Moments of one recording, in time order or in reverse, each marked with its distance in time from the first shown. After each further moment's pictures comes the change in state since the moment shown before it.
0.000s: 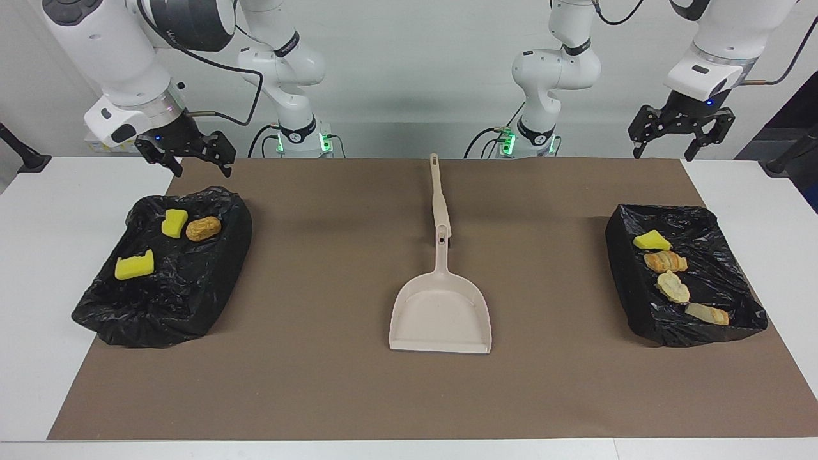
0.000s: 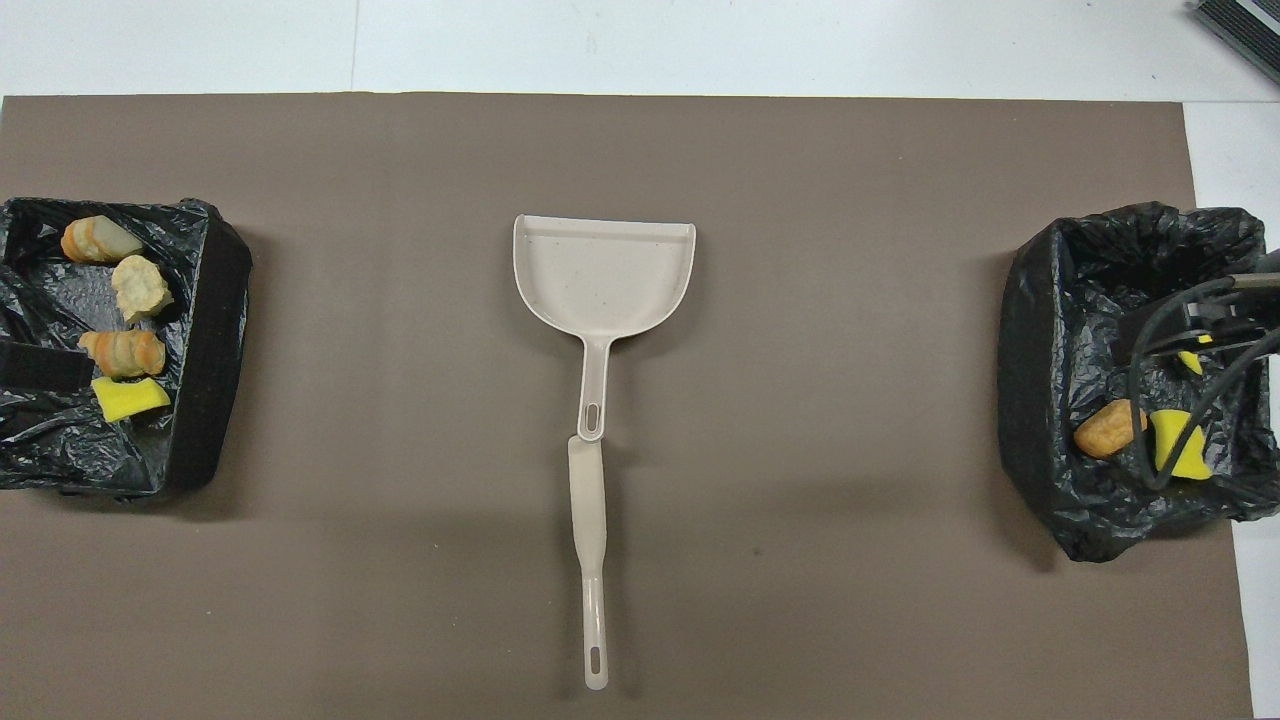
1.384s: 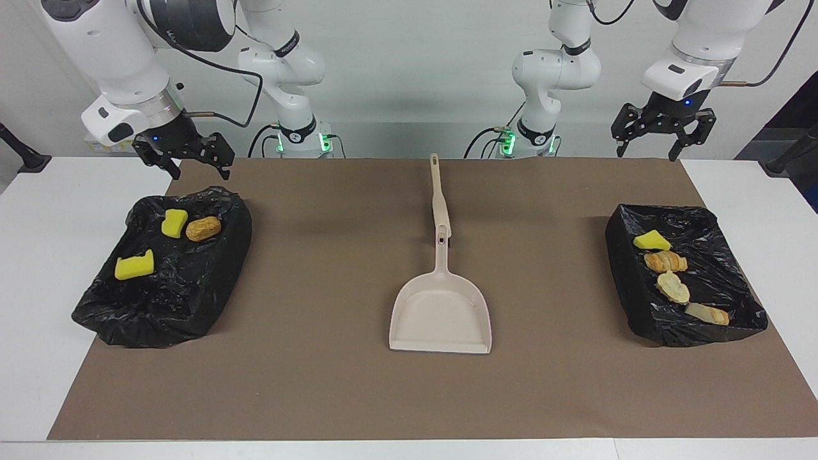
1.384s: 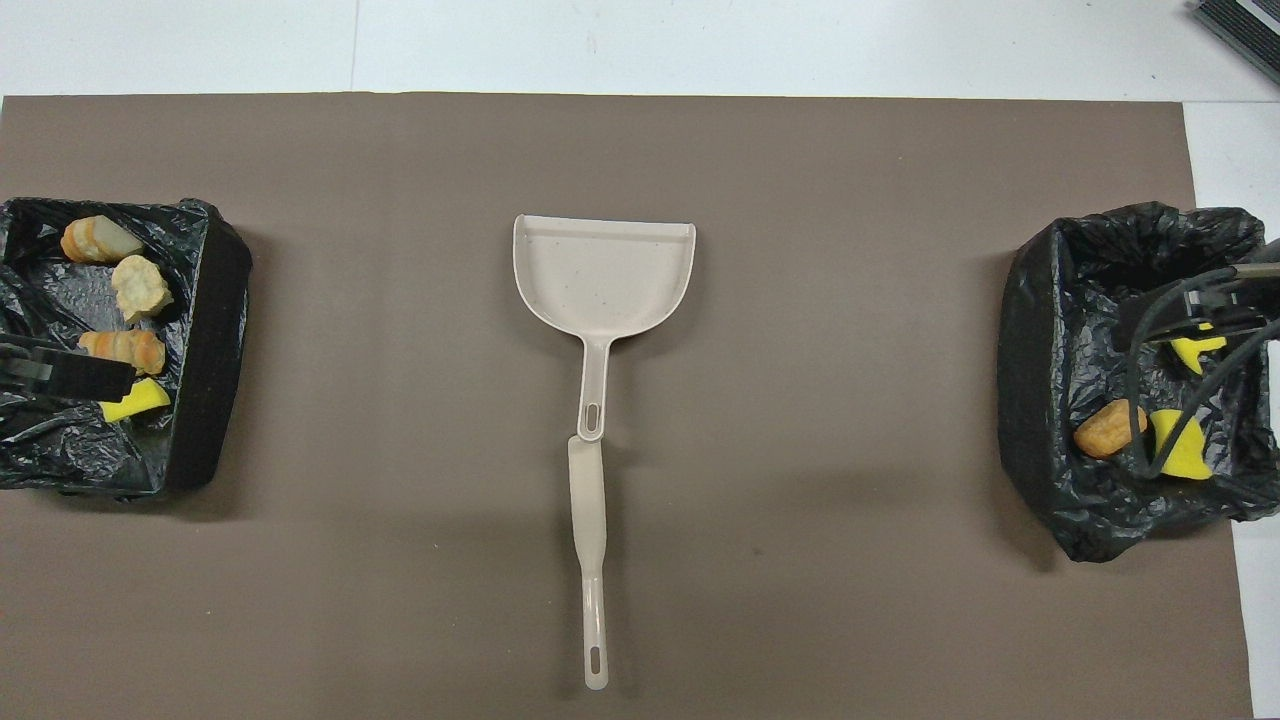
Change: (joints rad) left arm 0.017 0.001 -0.064 -0.001 -0.001 -0.016 0.000; right arm 0.003 0.001 0.000 0.000 0.000 0.044 0.000
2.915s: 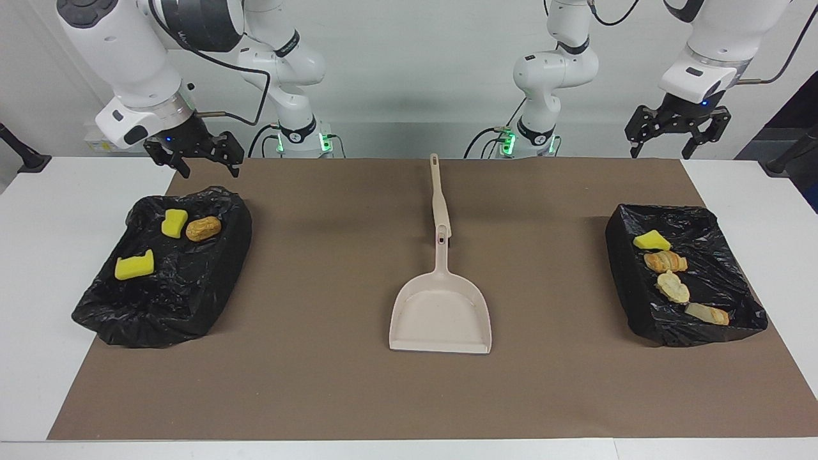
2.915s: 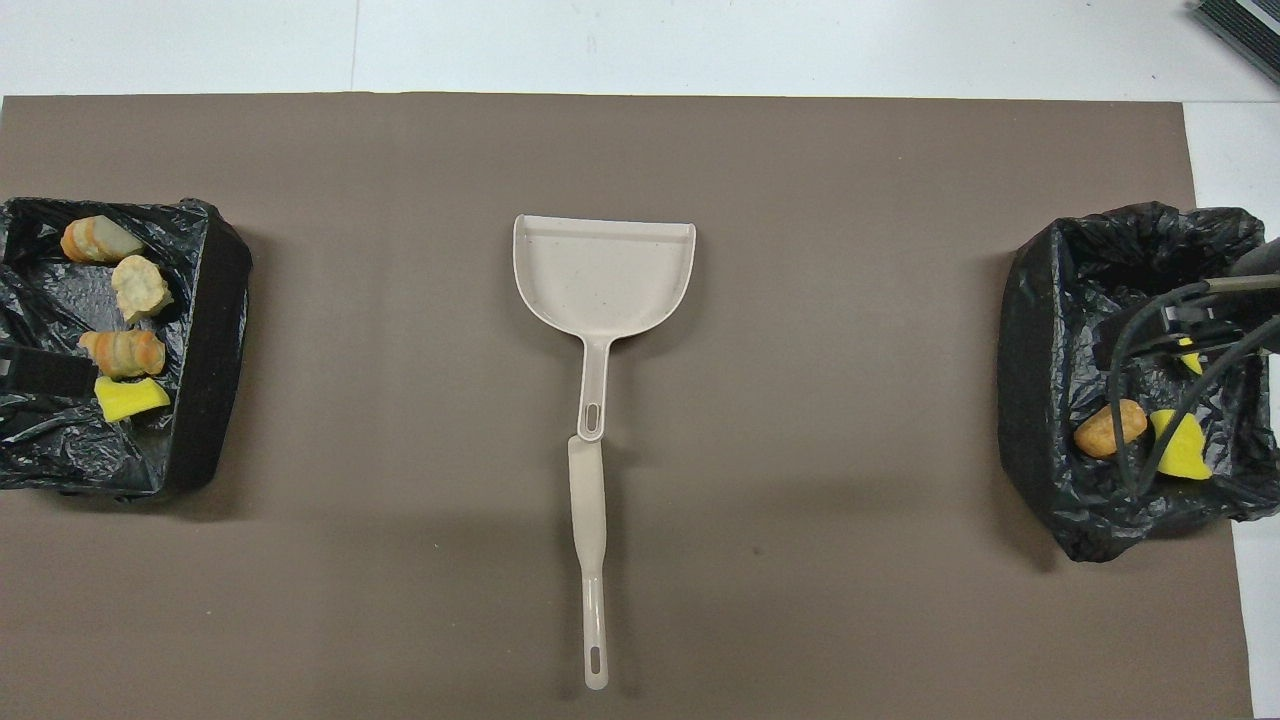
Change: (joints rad) left arm 0.244 0.000 -0.184 0.003 -0.007 -0.006 -0.001; right arm 0.015 0.000 0.008 0.003 -0.001 -0.057 0.000
